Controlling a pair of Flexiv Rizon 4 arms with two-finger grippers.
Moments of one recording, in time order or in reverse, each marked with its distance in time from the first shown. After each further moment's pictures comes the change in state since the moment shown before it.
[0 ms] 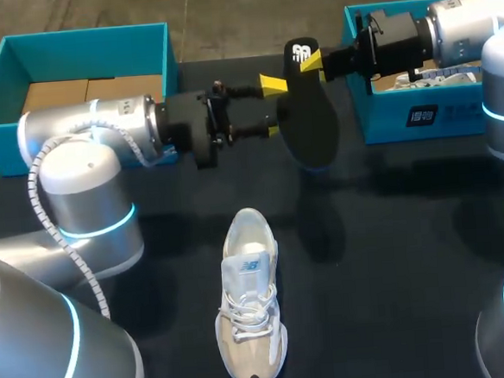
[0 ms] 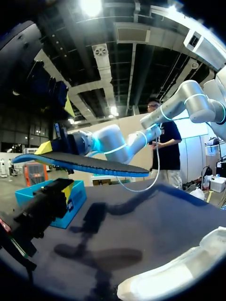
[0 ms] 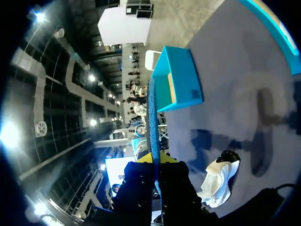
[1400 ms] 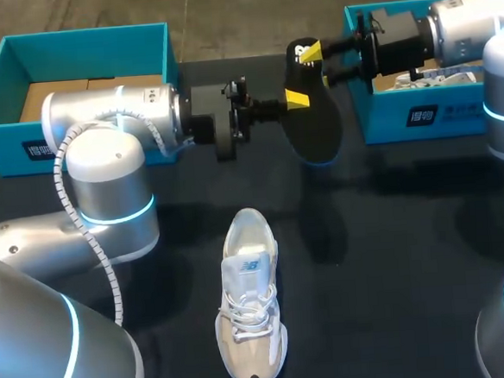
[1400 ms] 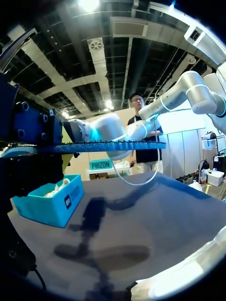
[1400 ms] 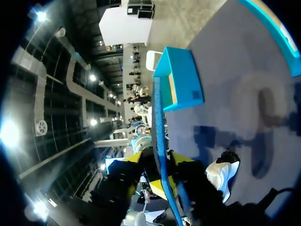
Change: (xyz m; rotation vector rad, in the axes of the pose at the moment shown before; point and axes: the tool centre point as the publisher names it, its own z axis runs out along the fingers) left arm 0.016 0.008 0.027 0.042 0.063 0.023; right arm 0.001 0.000 -0.004 -0.008 0.005 -0.009
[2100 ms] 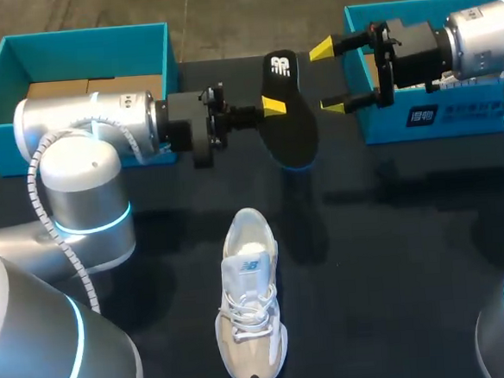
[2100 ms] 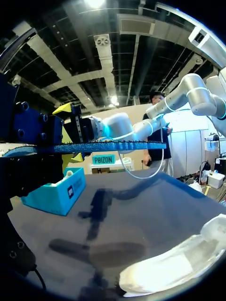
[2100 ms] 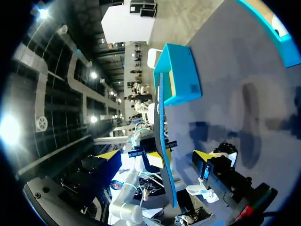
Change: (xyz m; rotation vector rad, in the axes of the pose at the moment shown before) left arm 0.010 -0.004 -0.039 -0.031 0.050 -0.060; right arm -0.008 -0.036 -0.015 0.021 0.004 -0.026
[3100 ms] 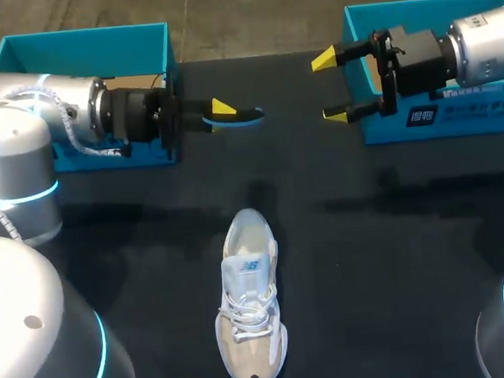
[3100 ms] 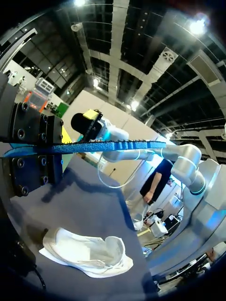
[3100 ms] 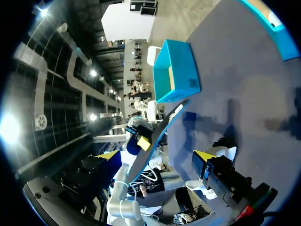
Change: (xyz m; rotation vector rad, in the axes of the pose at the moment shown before) left arm -0.006 -0.014 -0.073 0.147 0.056 -0.688; right arm -0.002 -0.019 0.000 0.016 -0.007 -0.004
